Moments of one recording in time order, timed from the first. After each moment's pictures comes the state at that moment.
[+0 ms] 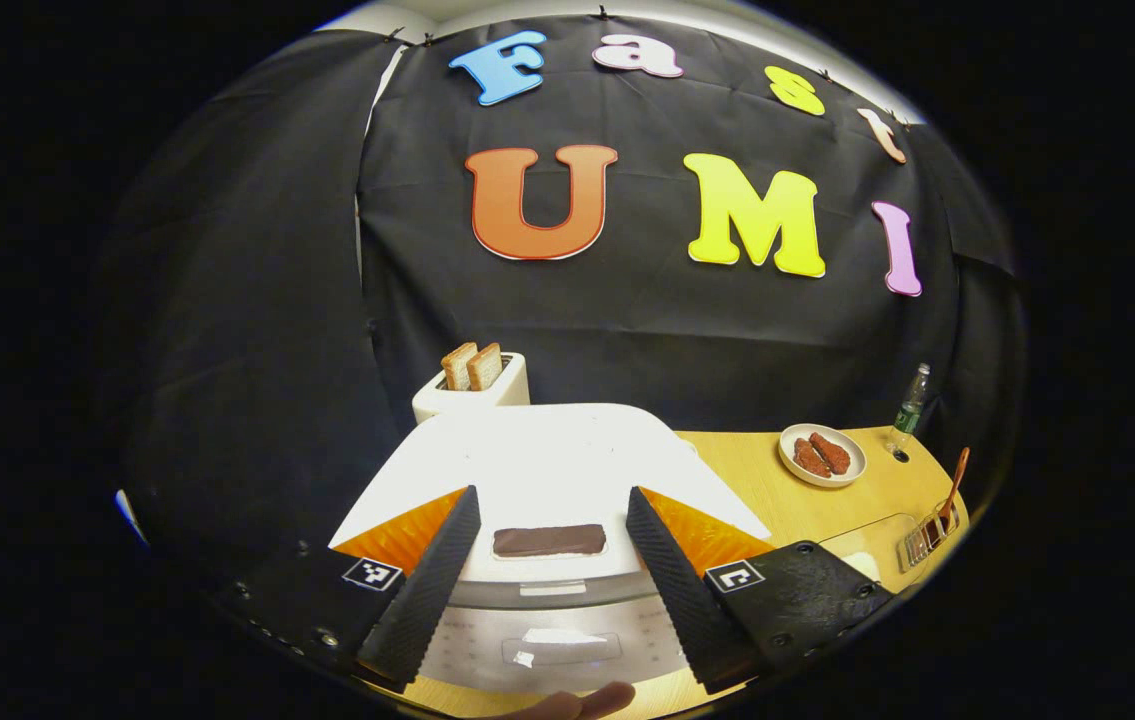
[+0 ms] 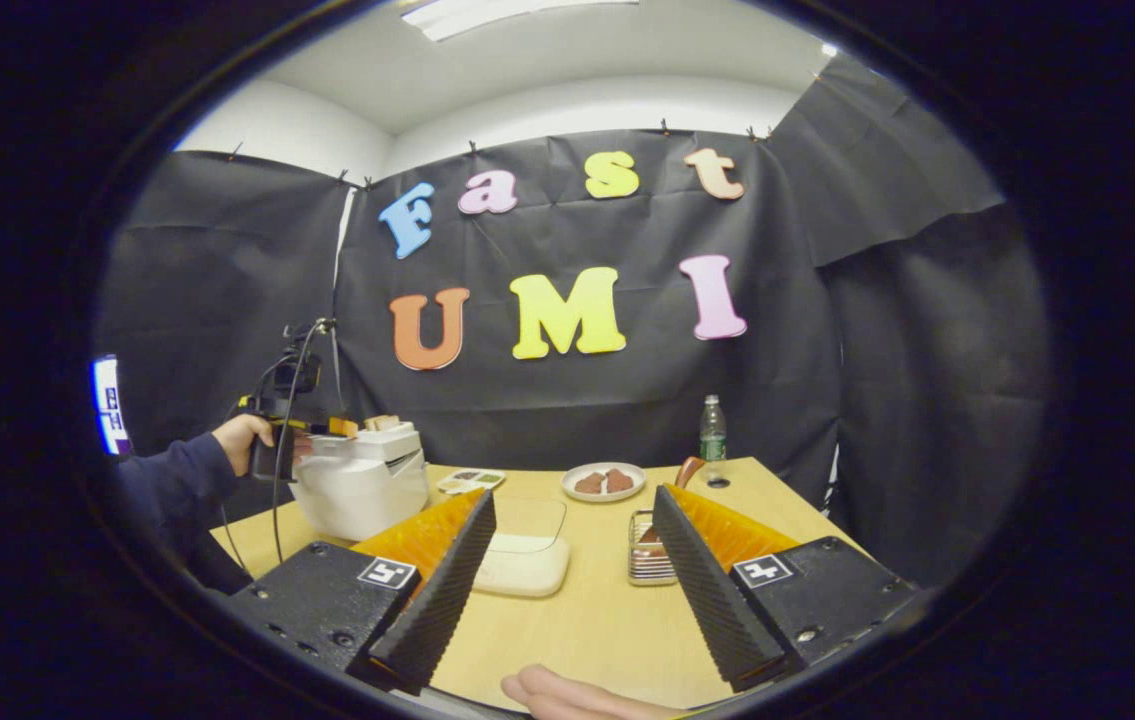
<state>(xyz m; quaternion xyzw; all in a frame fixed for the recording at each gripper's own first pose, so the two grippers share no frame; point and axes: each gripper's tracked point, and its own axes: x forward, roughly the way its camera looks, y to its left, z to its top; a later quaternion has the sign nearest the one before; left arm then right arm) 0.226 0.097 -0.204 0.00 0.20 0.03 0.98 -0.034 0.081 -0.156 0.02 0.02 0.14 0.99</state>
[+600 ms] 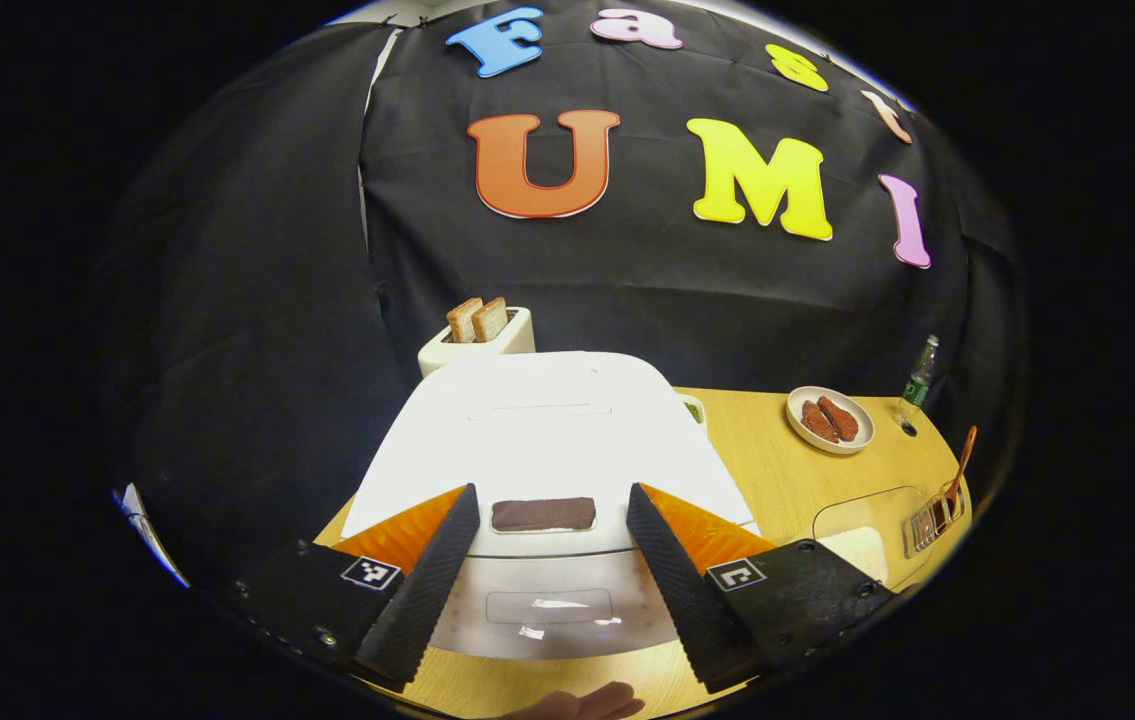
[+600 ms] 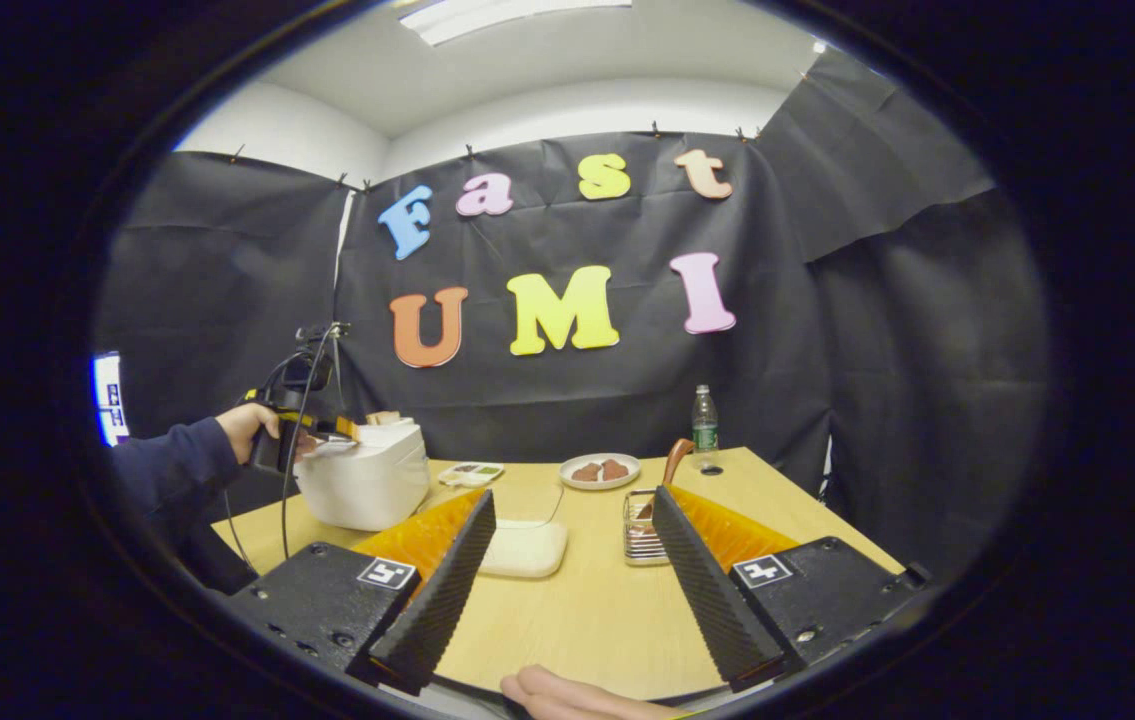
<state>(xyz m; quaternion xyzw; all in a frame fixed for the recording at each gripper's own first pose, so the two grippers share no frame) 0.201 0.090 -0.227 0.00 0.26 0.04 0.96 -0.074 0.070 -0.177 0.04 0.02 0.14 0.99</state>
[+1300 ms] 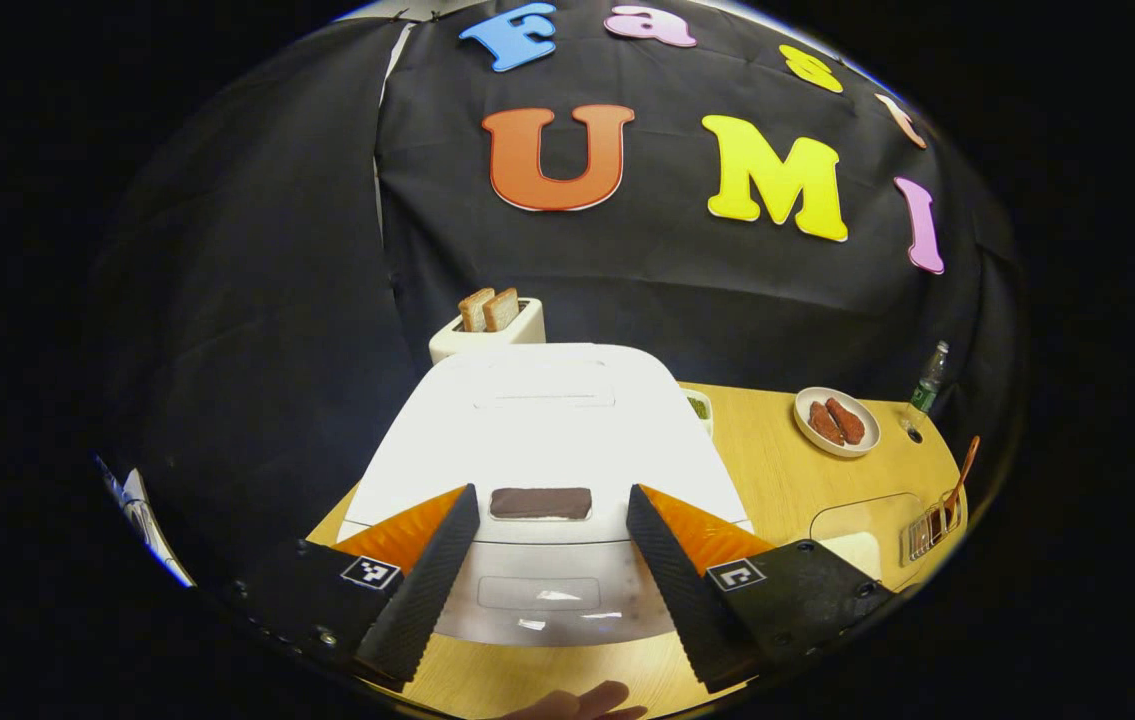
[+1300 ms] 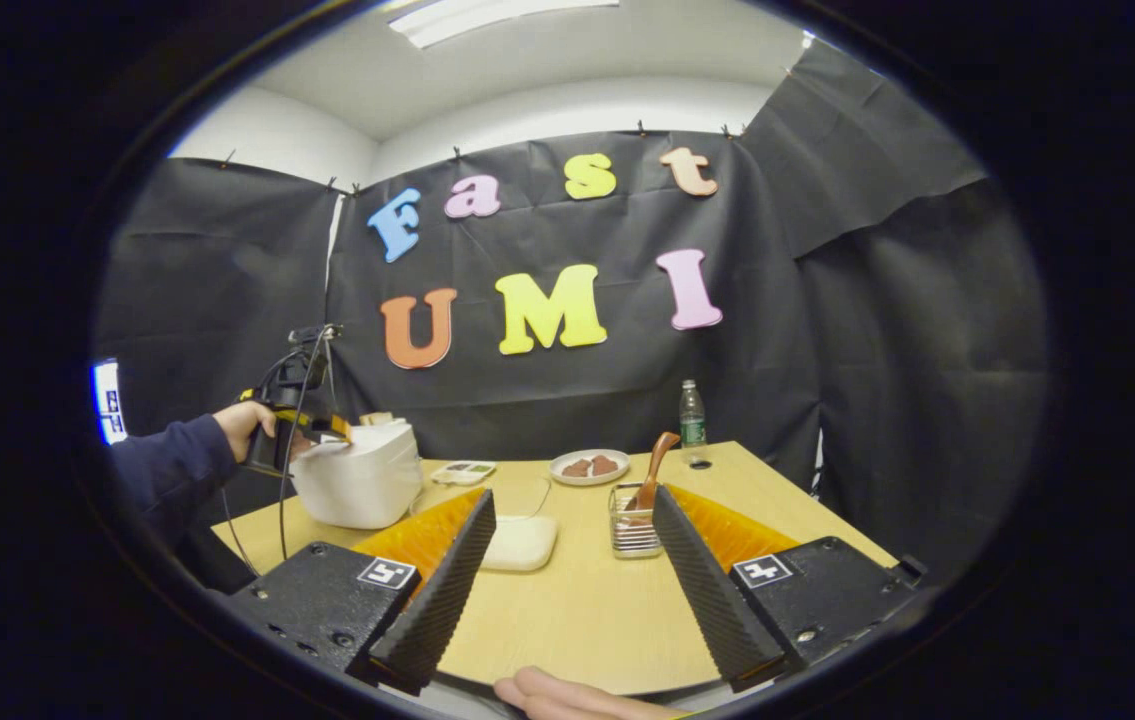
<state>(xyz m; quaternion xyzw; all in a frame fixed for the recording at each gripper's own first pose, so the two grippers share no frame) 0.201 0.090 -0.229 0.00 0.24 0.06 0.97 -0.075 0.059 -0.180 0.05 0.02 0.12 0.99</state>
